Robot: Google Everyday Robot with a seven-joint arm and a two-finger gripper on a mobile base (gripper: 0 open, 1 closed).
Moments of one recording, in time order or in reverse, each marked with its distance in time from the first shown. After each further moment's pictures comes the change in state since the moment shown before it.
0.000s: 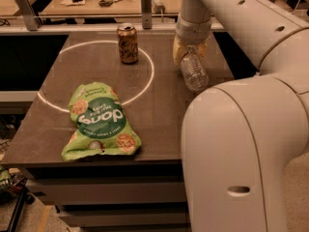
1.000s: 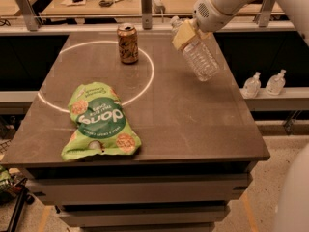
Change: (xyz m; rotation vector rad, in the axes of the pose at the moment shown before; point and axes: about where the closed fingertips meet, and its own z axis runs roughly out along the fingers) arm 0.012 0.019 -0.079 -0.293 -0.398 -0.442
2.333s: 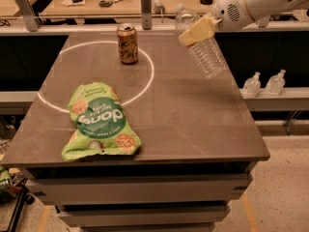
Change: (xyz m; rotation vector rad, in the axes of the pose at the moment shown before) arm 0.003 0.024 -0.046 -0.228 -0.278 -0.312
